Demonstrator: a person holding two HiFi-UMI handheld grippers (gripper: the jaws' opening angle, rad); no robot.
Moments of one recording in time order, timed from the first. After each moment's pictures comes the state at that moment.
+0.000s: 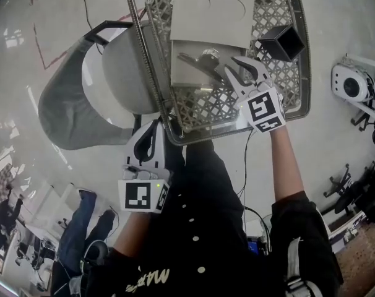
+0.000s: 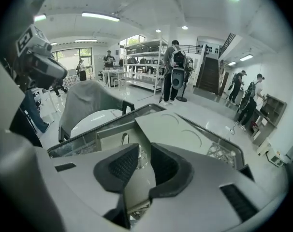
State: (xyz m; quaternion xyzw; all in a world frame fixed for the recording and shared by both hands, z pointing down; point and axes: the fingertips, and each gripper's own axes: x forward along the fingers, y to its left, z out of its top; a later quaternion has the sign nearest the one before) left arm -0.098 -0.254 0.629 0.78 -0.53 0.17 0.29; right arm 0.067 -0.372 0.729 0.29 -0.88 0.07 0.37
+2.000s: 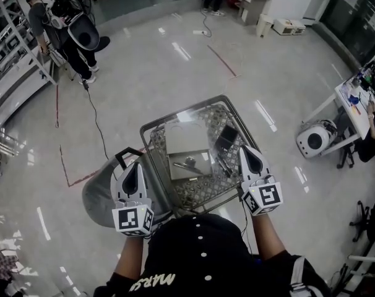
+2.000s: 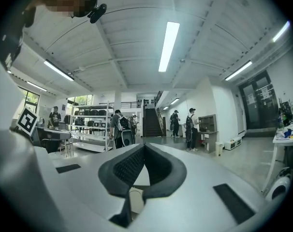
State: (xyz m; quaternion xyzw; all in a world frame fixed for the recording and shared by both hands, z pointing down) left arm -0.143 -0.280 0.359 0.83 -0.55 0.02 0.04; right arm 0.157 -0.262 0.341 0.61 -0.79 0.01 0.00
